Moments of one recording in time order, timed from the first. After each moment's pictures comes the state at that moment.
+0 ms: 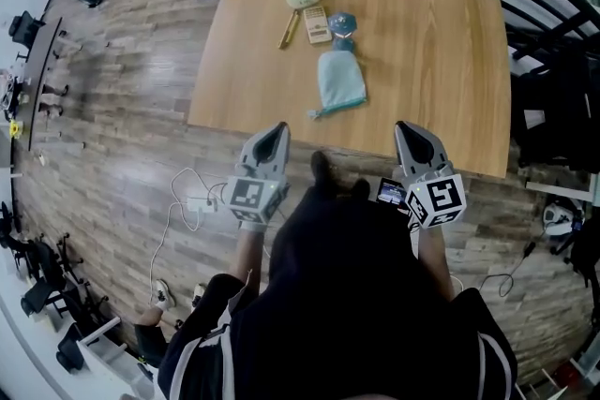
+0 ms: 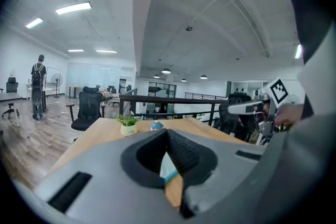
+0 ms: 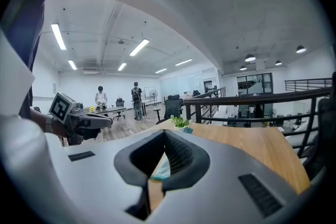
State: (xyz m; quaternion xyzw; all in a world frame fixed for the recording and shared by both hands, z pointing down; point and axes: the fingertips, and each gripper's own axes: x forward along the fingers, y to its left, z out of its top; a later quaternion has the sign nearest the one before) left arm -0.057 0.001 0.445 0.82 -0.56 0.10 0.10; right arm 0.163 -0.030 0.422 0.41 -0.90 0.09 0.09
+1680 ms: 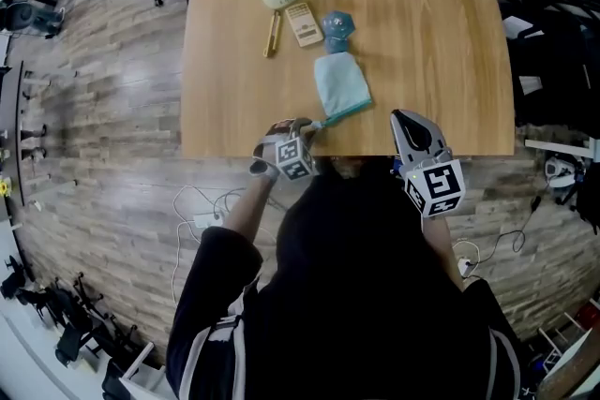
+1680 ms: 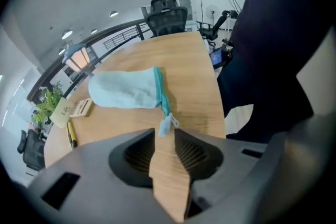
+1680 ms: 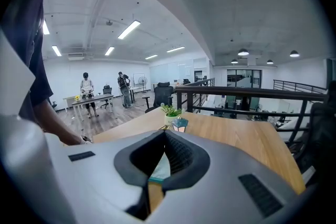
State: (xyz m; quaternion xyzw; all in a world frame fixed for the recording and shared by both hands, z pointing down) left arm -0.050 -0.066 0.755 0.83 -0.16 0.53 -0.05; right arm 0.109 -0.097 0.460 0.46 -0.87 0.11 0.17
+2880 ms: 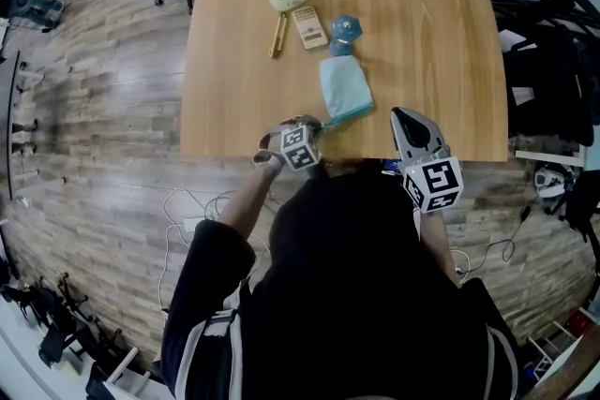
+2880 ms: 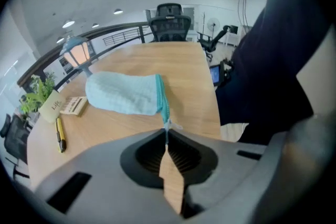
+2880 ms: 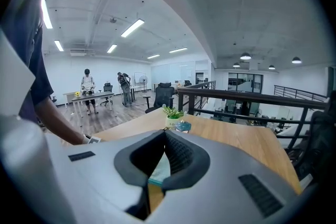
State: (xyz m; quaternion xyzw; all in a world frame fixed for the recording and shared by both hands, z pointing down) left arm -0.030 -0.071 0.746 0.85 -0.13 0.50 0.02; right arm 0.093 -0.098 0.454 0.46 -0.87 0.09 0.18
